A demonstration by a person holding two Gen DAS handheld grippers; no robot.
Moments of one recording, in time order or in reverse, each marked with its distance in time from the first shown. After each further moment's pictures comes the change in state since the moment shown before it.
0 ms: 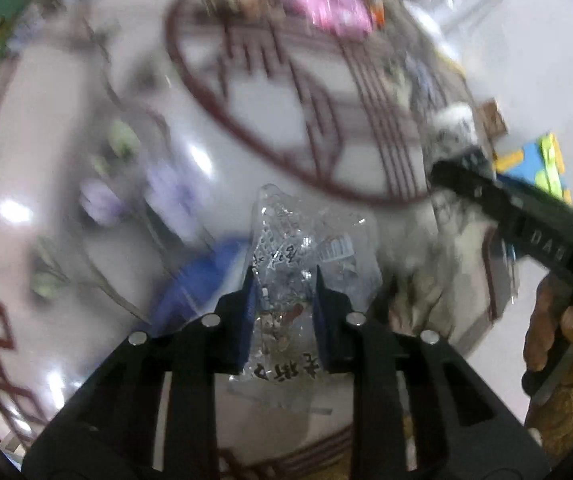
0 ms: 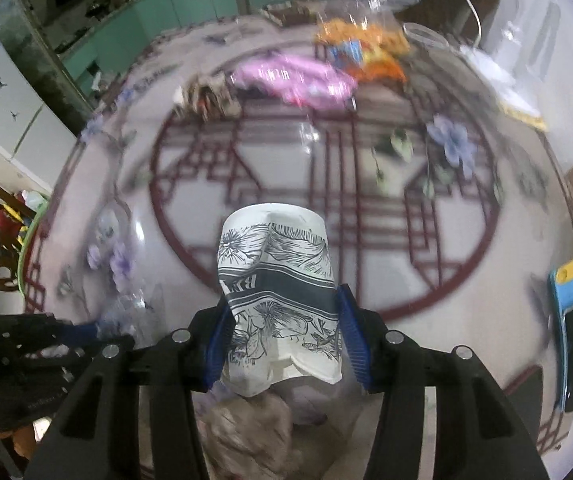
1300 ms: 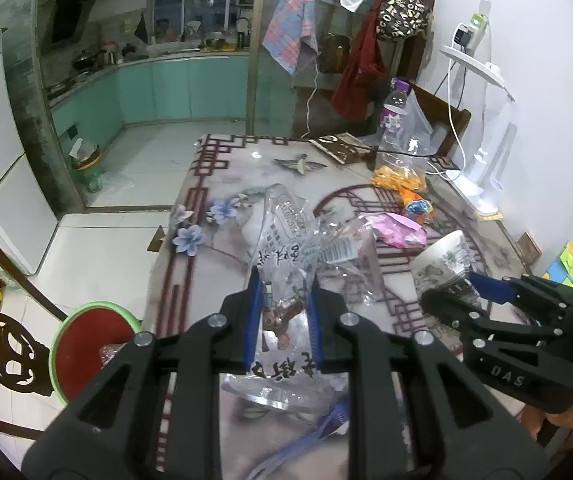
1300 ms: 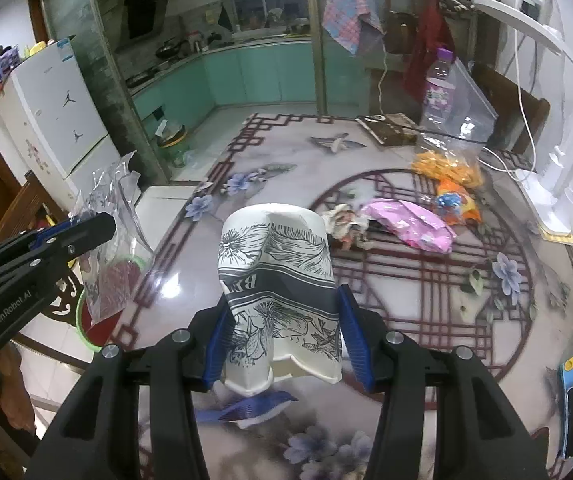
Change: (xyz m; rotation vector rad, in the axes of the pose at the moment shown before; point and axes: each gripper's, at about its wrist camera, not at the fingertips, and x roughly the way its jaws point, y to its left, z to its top) left arm -0.185 0.036 0.019 0.038 -0.586 0.296; right arm -0.077 0.131 0.046 -0.144 -0.262 0.117
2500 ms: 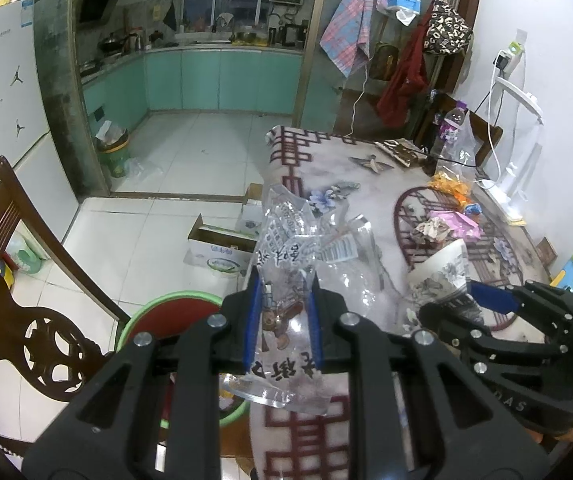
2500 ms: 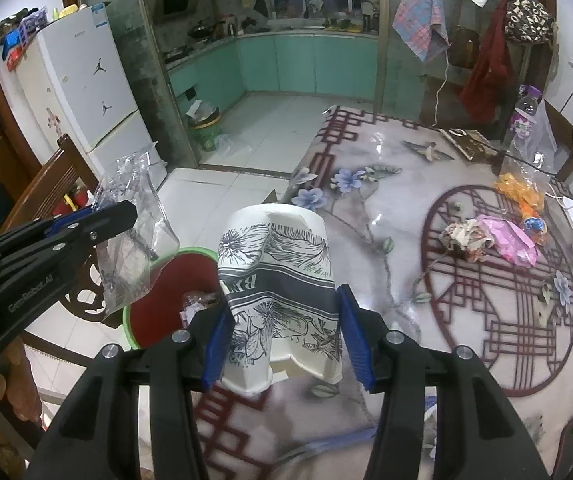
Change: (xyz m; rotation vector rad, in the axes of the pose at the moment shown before) left arm -0.027 0.175 -0.016 -0.060 0.015 0.018; right arm 0.044 0.188 0.010 -0.079 0.037 0.022
